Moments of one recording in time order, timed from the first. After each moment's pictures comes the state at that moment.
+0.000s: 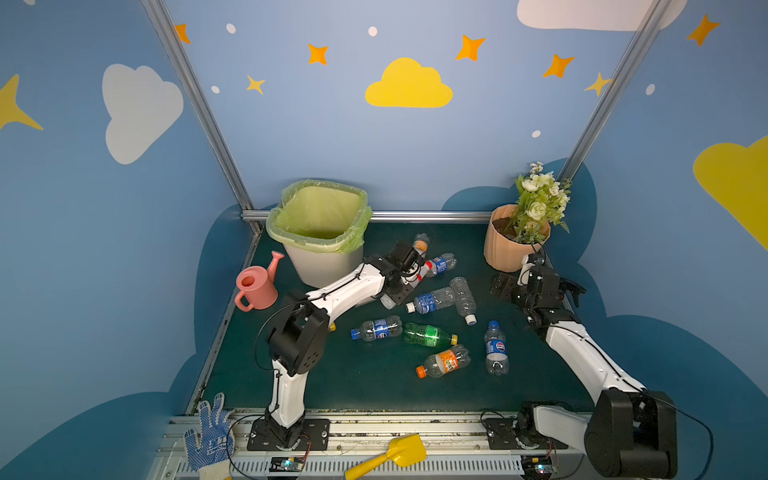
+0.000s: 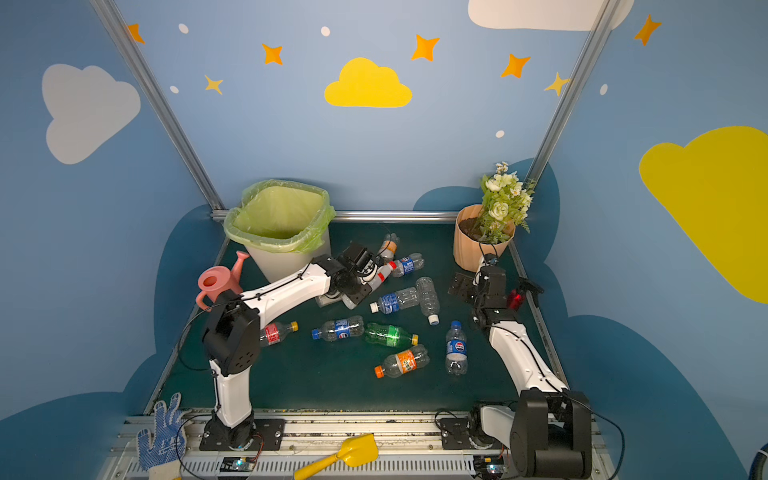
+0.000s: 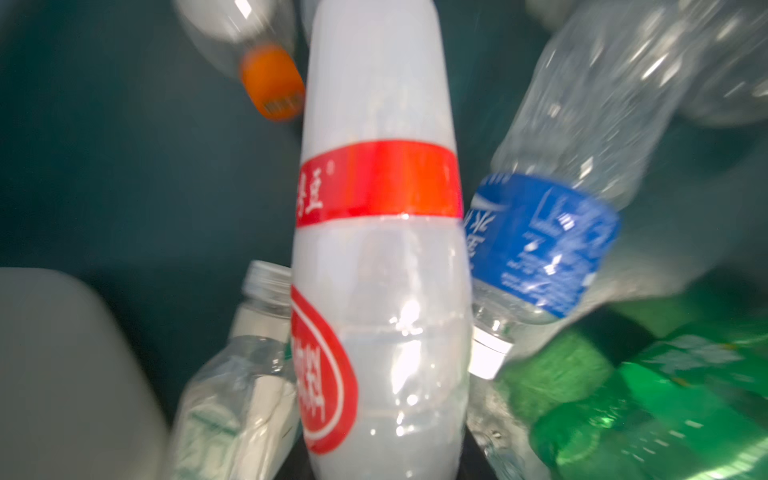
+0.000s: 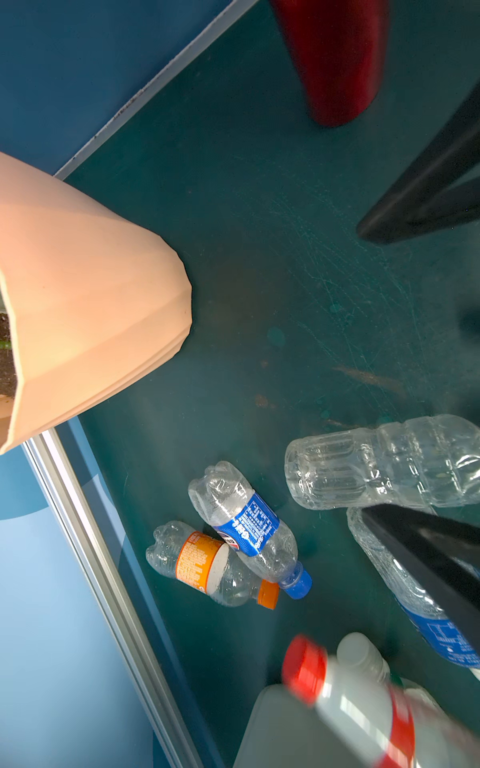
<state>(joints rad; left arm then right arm) -0.67 1.91 1.59 -0.73 -0.08 0.15 0.05 1.19 0.71 -0.10 -0.02 0.31</state>
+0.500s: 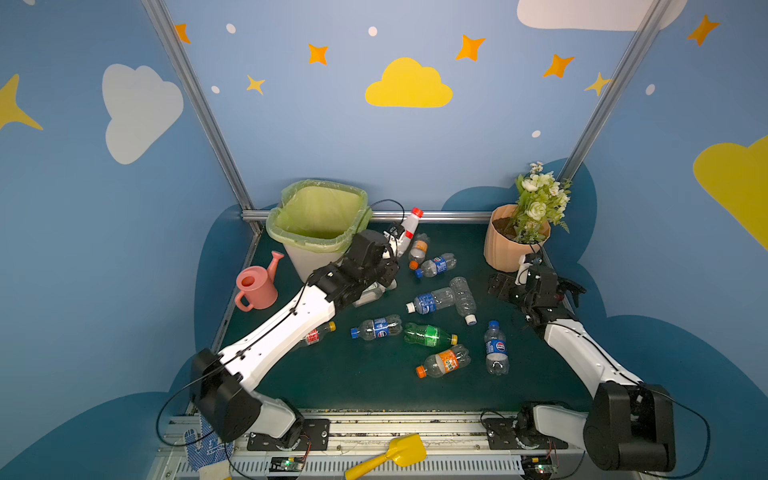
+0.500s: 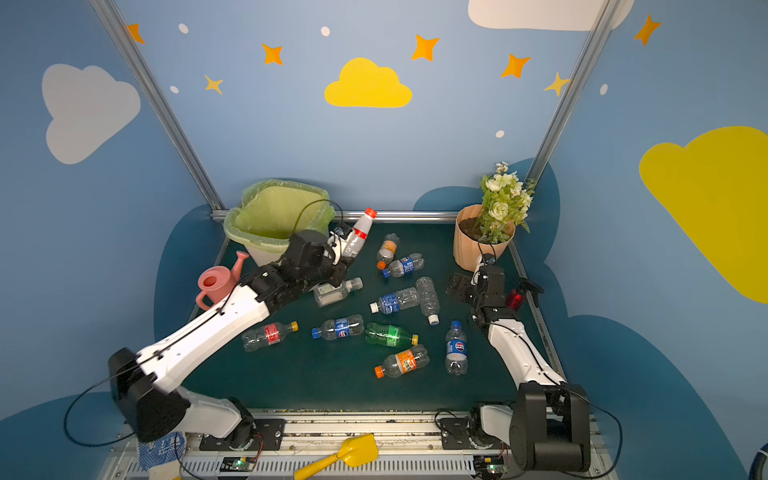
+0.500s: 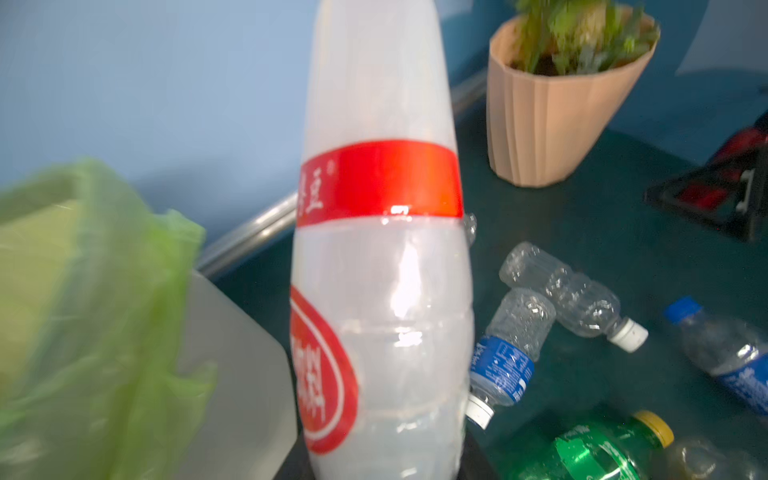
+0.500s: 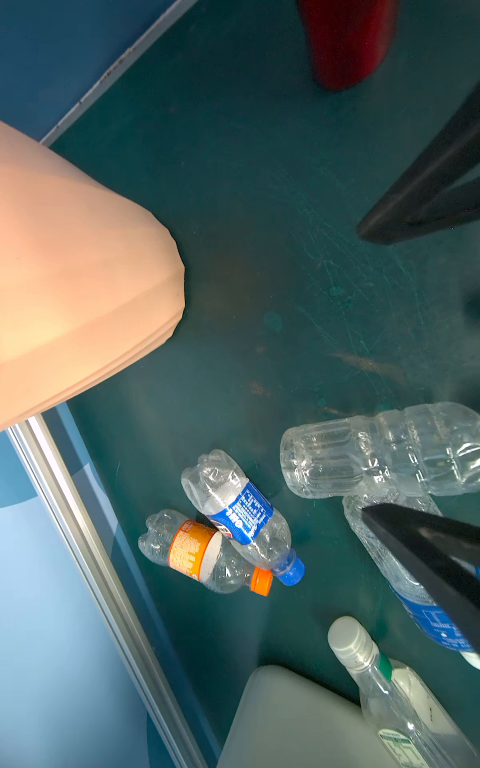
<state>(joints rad) -0.67 1.37 1.34 -0.40 -0.21 0.10 0.05 1.22 0.71 -0.08 -0.07 0.33</state>
